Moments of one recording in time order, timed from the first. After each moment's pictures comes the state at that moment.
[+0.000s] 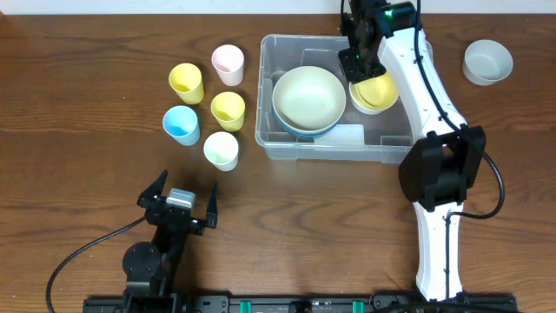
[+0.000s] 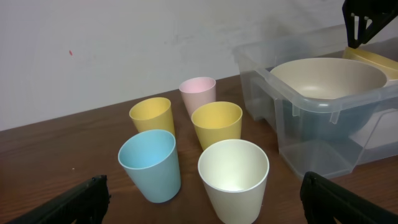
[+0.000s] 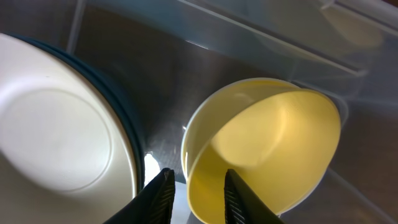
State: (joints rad) left arm -0.05 0.01 0.02 -0.10 0.17 0.15; right arm 0.26 2.36 2.34 -1.29 0.06 -0.02
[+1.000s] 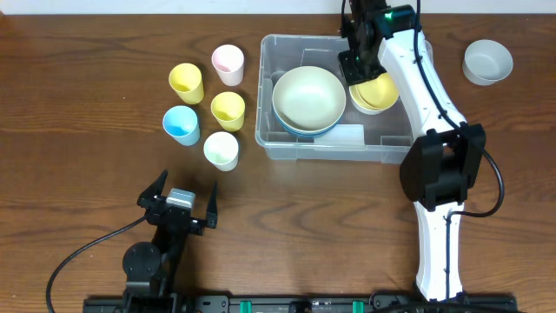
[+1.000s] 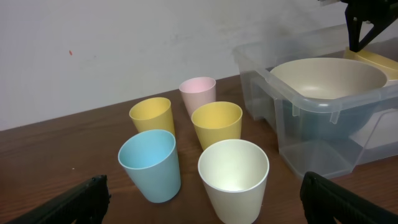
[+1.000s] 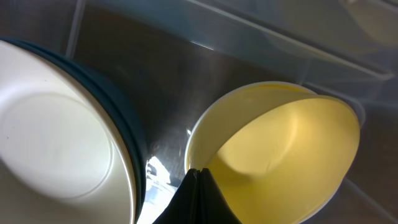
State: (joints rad) left arm -0.05 0.01 0.02 -0.10 0.17 0.15; right arm 0.25 2.36 2.30 -1.25 0.02 -0.01
